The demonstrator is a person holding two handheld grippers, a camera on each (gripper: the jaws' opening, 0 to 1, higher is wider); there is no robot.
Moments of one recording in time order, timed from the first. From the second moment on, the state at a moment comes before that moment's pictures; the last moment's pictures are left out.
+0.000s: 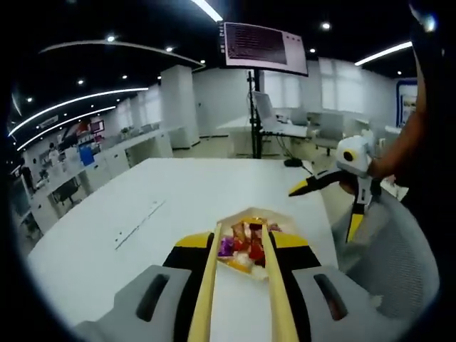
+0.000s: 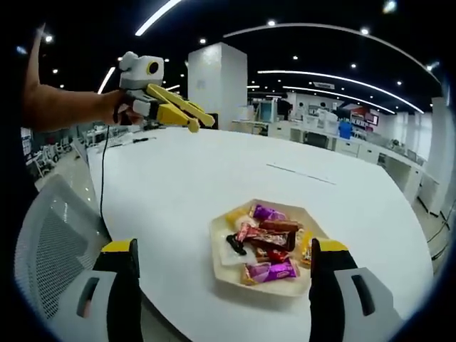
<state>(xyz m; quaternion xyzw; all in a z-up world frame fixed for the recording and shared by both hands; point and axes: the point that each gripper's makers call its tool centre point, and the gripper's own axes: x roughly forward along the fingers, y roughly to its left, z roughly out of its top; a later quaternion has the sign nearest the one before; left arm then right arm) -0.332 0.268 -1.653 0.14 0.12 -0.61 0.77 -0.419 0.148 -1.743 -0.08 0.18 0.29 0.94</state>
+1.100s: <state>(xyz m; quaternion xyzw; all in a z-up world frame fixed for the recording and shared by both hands) -0.400 0.297 -1.670 0.08 0.12 -0.62 0.77 -0.428 0.203 -1.706 -0.13 0.17 0.42 0.88</state>
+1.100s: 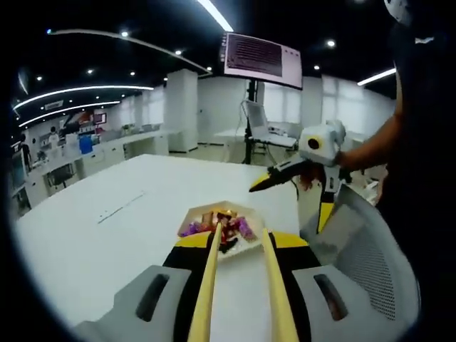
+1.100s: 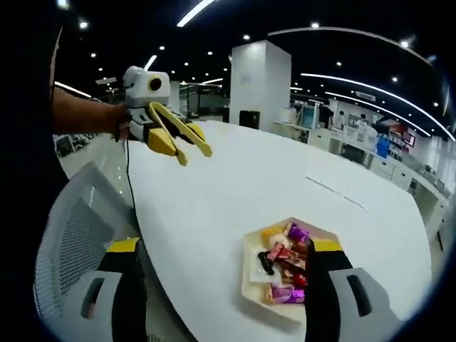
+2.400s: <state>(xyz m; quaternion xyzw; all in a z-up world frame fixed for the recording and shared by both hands) -0.442 0.283 -1.626 -0.01 0.07 -0.70 0.71 -0.443 0.291 -1.637 -0.12 0.12 0.62 0.77</state>
